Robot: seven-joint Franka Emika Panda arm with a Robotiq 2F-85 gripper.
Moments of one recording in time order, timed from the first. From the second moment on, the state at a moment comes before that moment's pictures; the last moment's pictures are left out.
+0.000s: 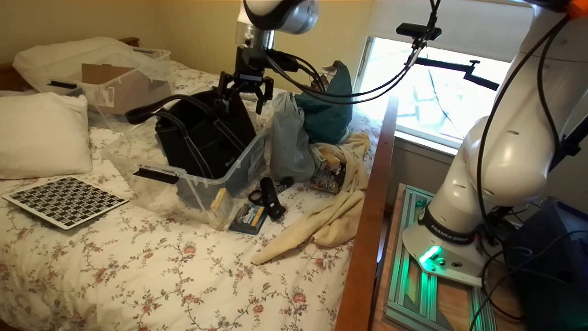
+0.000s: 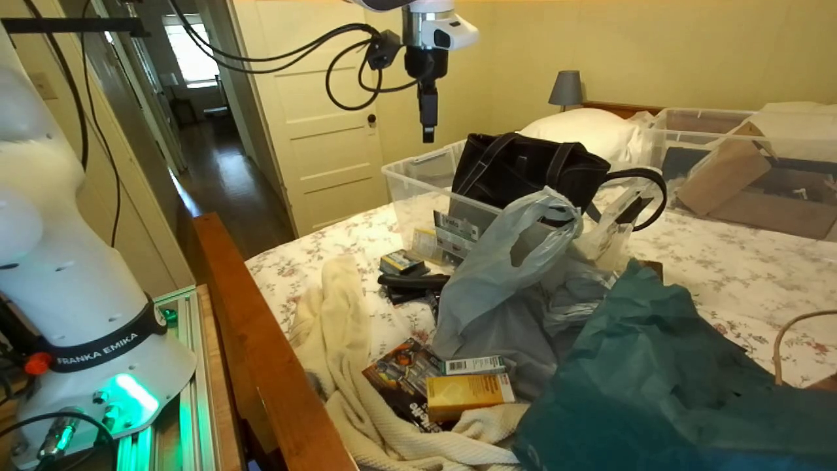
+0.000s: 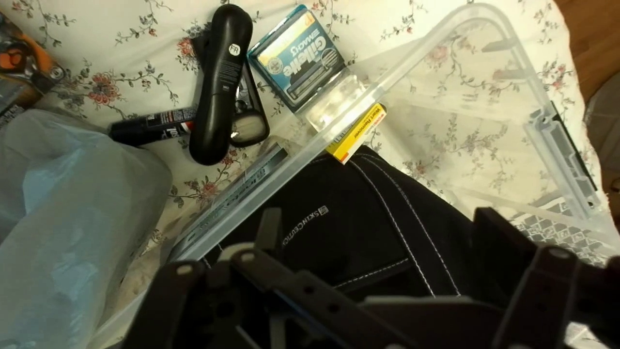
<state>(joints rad) 0.01 0.10 0.01 -1.96 0.22 2.13 0.45</state>
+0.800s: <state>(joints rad) 0.10 0.38 0.04 -1.78 0.23 2.13 0.61</state>
